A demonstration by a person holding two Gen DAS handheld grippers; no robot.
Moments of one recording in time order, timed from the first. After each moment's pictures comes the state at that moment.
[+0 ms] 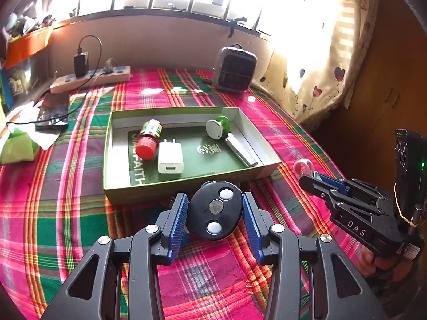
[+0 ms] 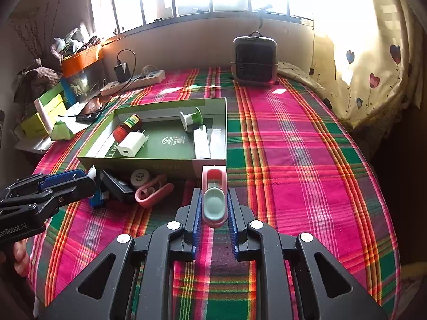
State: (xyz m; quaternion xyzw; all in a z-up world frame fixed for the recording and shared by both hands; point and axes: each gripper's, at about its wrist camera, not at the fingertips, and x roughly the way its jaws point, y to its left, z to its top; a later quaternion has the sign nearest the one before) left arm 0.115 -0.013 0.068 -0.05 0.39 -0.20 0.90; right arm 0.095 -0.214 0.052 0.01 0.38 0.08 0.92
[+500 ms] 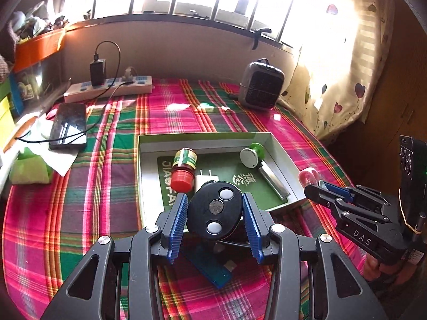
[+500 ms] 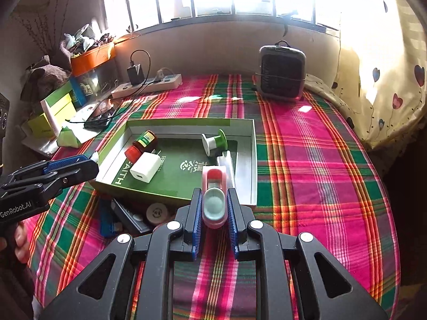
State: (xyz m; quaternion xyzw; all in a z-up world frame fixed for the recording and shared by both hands) left arm 0.166 0.017 0.076 -0.05 0.39 -0.16 0.91; right arm 0.141 -0.187 0.062 0.00 0.38 0.12 0.92
